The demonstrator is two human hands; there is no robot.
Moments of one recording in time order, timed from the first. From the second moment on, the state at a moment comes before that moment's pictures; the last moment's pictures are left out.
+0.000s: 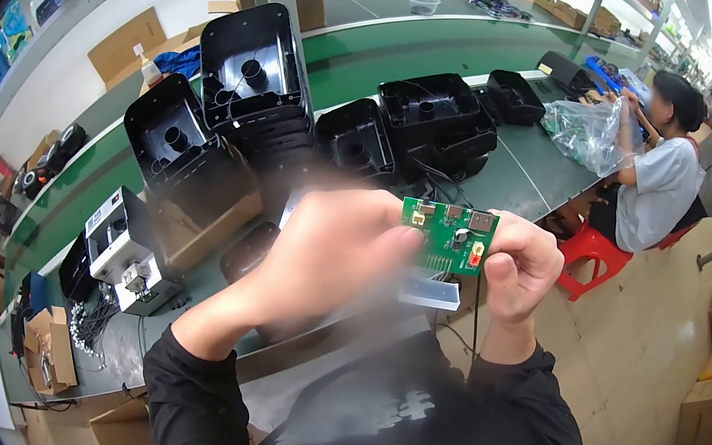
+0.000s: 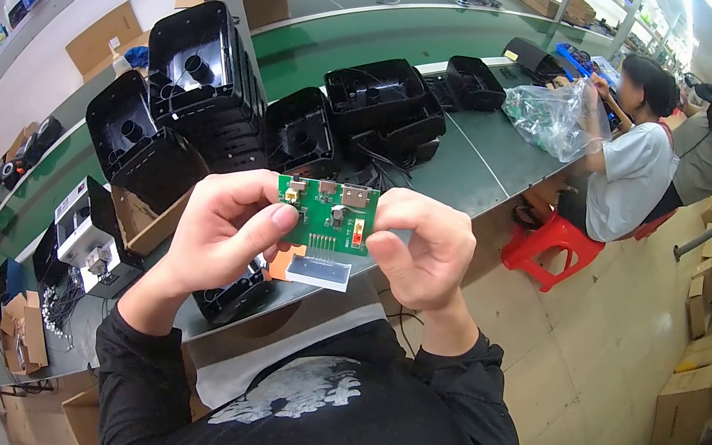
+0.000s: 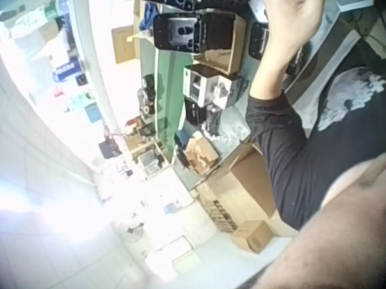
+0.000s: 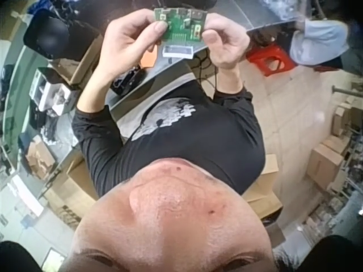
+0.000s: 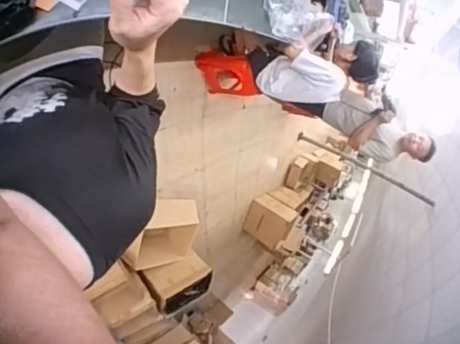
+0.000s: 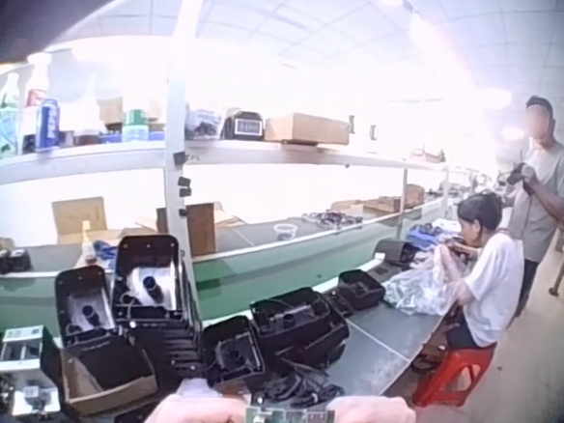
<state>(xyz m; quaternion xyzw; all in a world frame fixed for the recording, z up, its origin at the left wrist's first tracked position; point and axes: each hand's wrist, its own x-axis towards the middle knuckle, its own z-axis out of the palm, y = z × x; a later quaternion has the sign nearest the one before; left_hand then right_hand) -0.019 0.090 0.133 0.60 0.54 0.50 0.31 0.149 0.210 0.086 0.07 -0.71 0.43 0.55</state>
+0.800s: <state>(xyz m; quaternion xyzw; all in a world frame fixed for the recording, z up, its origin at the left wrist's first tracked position) -0.024 0.087 0.125 0.57 0.46 0.54 0.42 0.152 0.201 0.090 0.06 -0.68 0.48 0.55</state>
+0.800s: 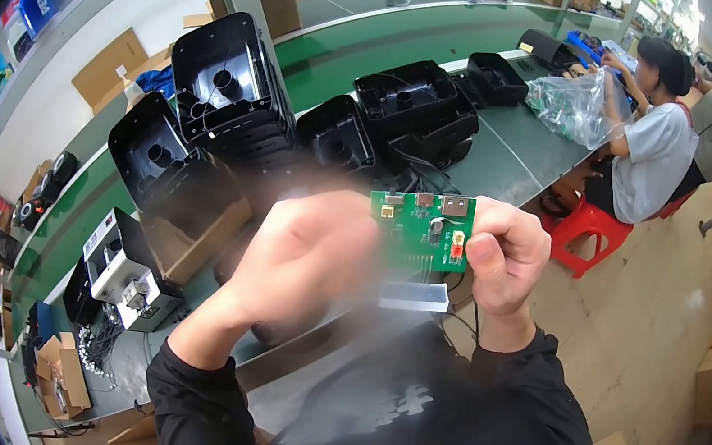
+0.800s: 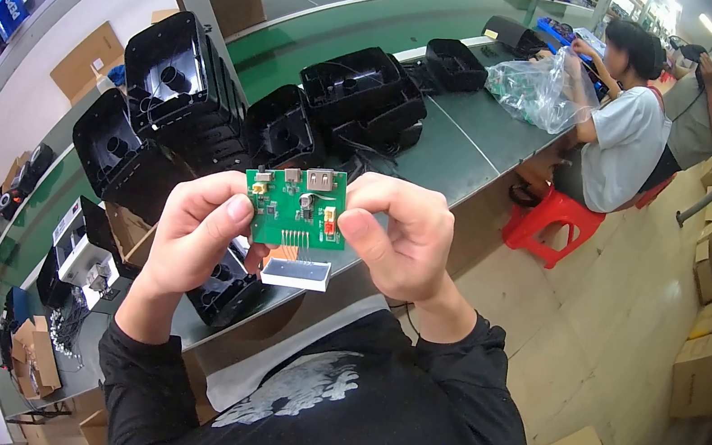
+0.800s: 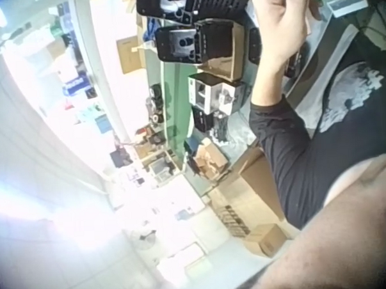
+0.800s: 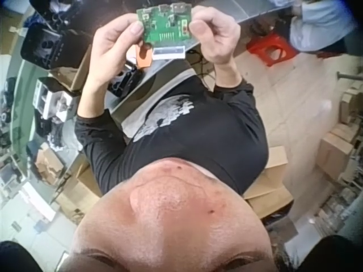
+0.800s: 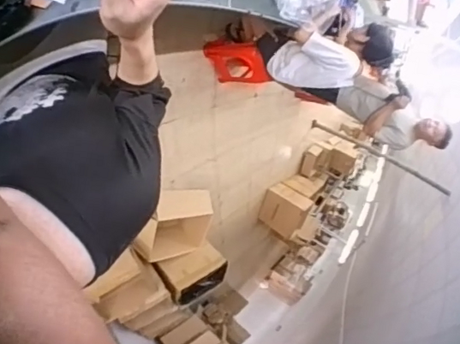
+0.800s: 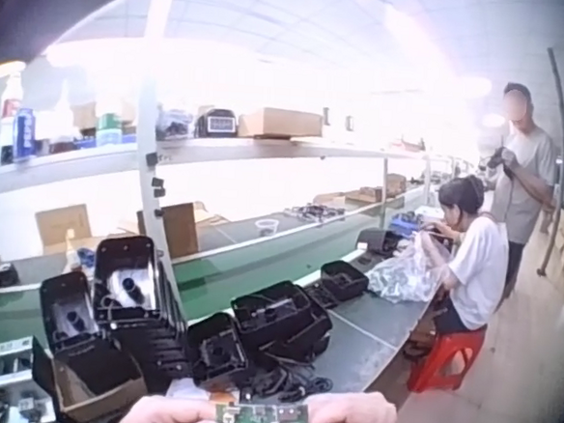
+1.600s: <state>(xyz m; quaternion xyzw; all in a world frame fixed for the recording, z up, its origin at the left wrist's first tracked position) -0.027 0.085 0.120 0.54 0.44 0.56 0.45 0.148 0.201 0.085 0.07 -0.67 0.50 0.54</state>
